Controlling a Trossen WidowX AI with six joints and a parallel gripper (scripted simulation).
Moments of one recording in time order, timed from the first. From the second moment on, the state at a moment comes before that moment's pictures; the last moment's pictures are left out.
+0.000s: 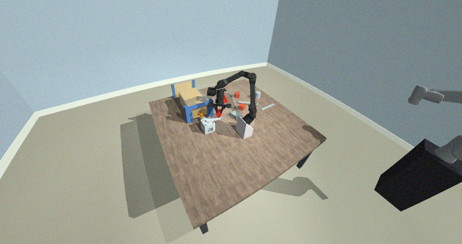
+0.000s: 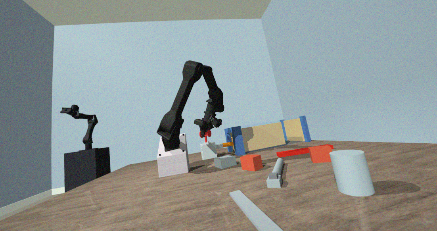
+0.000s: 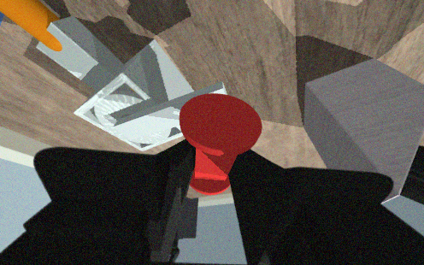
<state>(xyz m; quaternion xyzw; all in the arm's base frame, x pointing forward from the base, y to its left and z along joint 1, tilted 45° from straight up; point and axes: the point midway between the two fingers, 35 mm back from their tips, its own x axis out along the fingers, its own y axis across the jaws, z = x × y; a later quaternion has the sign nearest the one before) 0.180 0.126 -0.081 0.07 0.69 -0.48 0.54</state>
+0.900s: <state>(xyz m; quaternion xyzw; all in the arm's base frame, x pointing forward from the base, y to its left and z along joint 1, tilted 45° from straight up) 0.219 0.126 -0.085 0.07 0.68 -0.49 0.54</state>
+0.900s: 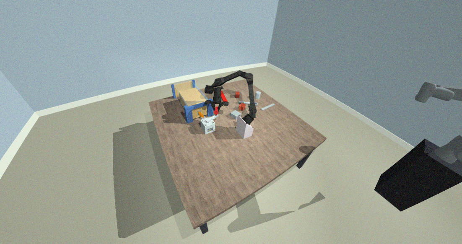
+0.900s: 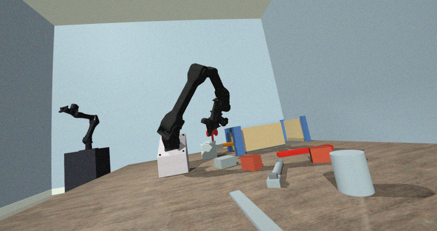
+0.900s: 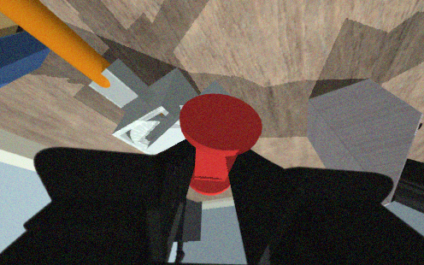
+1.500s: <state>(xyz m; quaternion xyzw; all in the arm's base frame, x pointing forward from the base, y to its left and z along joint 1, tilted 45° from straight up) 0.241 0.131 -0.092 0.06 0.68 -0.49 0.54</state>
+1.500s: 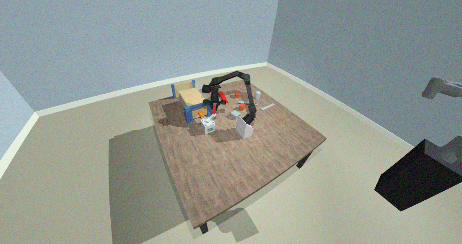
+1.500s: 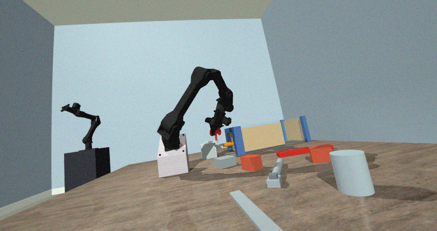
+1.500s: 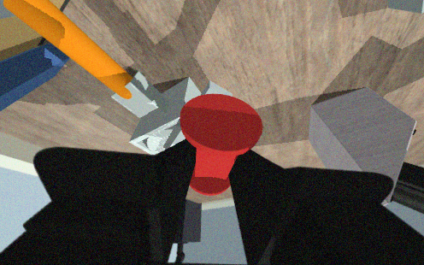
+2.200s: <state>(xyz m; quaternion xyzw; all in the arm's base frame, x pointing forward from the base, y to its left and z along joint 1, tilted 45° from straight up) 0.272 0.148 -0.111 0.07 0.67 -0.49 0.55</state>
